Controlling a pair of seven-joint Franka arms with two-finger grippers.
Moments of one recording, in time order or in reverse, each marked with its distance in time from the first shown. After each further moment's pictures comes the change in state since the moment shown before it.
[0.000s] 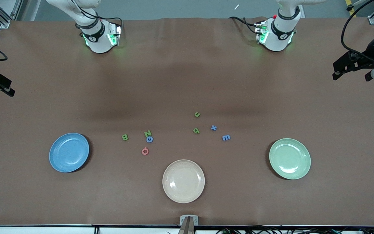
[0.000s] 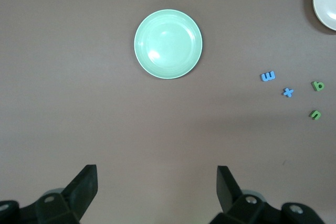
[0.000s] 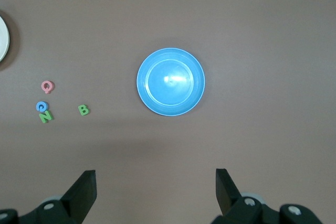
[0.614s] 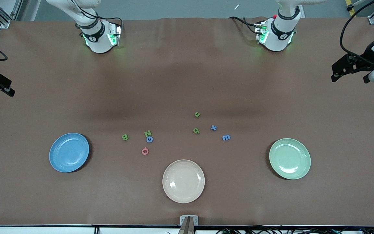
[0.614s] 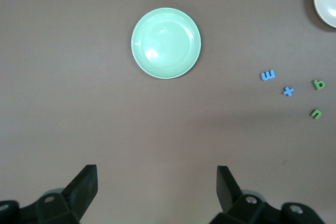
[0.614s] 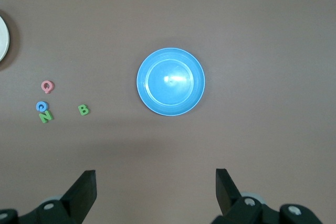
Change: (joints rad) left arm -0.009 0.045 -0.008 0.012 0.000 0.006 0.002; right arm 0.000 0.001 0.000 0.000 0.000 -0.001 0.000
